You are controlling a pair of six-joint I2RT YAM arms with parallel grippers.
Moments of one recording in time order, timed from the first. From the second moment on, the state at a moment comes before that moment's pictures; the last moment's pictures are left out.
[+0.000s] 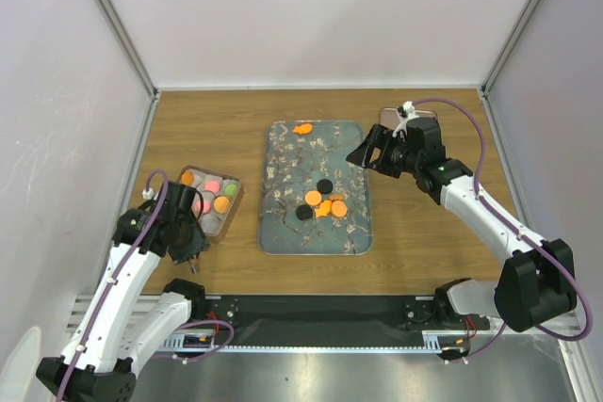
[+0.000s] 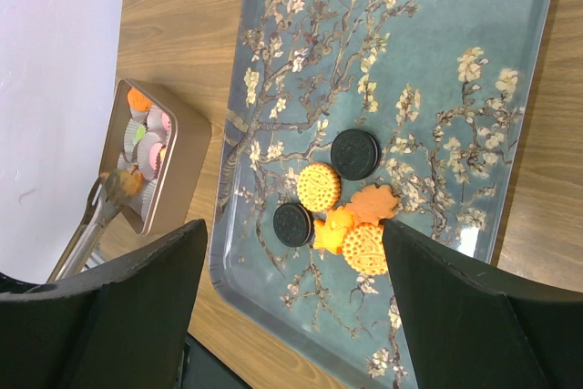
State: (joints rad) left arm -0.26 0.76 0.88 -1.36 -0.18 -0.76; right arm 0.36 1.29 0.96 -0.20 -0.33 0.64
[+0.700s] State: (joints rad) left arm -0.26 0.78 0.91 -1.36 -0.19 -0.76; right arm 0.36 1.29 0.96 -0.20 -0.33 0.64
